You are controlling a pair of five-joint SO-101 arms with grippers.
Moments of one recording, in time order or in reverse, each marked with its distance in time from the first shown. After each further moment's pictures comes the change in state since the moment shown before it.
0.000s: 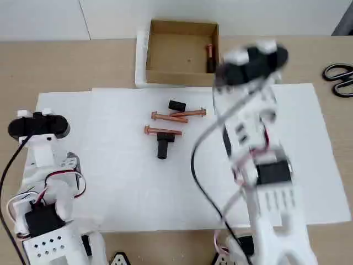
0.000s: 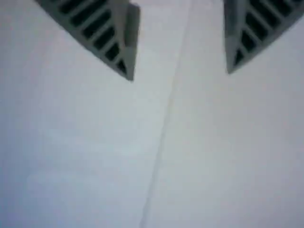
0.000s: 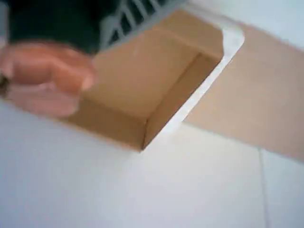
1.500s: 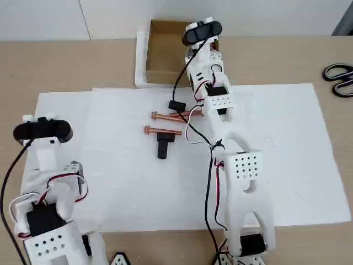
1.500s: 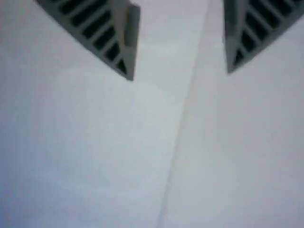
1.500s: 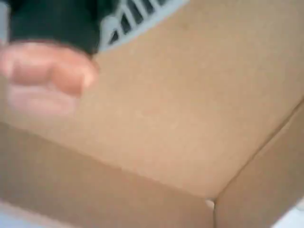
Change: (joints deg) left arm -0.1 0.0 1.8 2.6 0.0; right arm 0.2 99.2 -72.4 -19.1 0.0
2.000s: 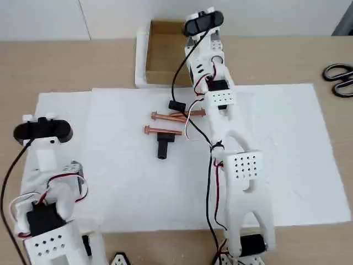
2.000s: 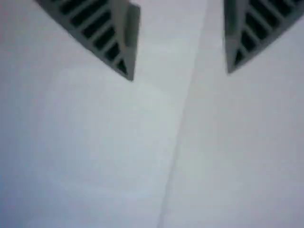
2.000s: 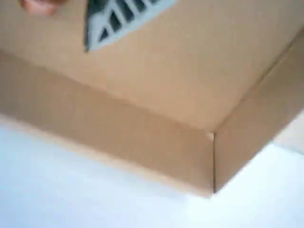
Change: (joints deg) left arm 0.0 0.0 0.0 0.0 0.0; right arm -0.1 1.1 -8.7 4.0 0.0
